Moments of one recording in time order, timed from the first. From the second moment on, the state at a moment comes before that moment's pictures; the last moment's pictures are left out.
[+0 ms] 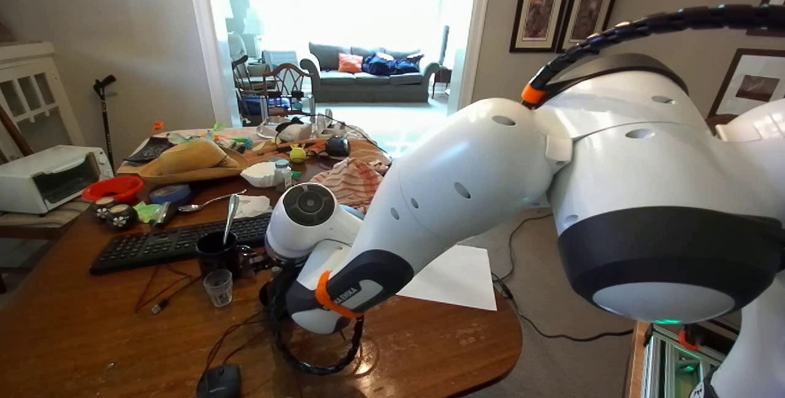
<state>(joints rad) 0.85 0.97 -0.63 -1.68 0.13 3.05 0.74</state>
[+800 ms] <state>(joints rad) 0.85 0.98 -0.62 -1.64 0.13 2.97 0.80</state>
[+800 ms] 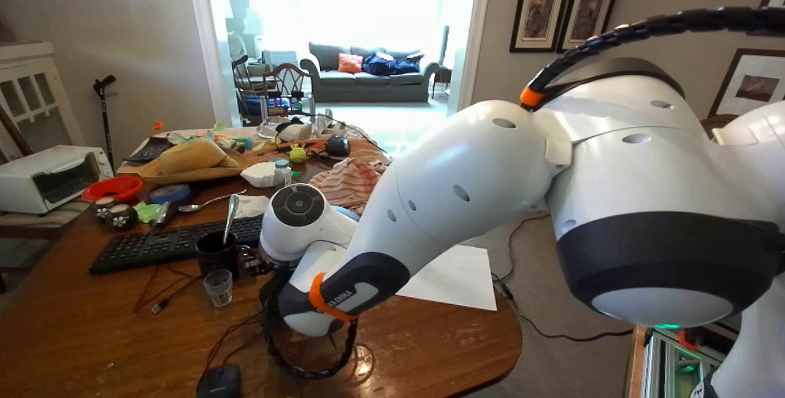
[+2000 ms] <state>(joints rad) 0.81 0.98 -0.57 -1.60 0.12 2.91 0.80</state>
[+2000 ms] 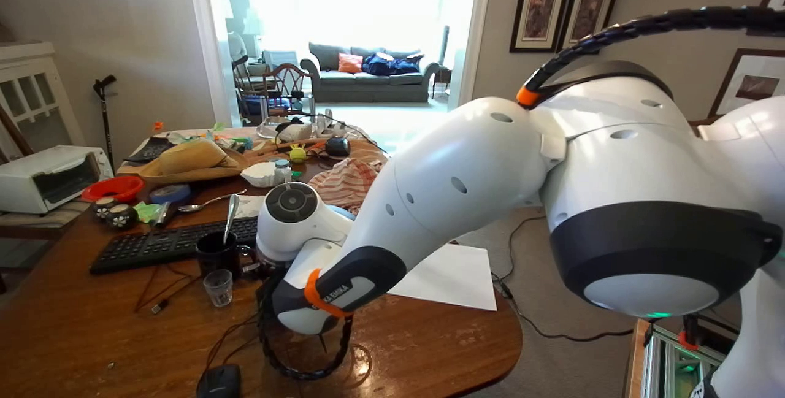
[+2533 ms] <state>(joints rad) 0.80 0.97 -0.57 -1.60 0.10 2.91 0.80</state>
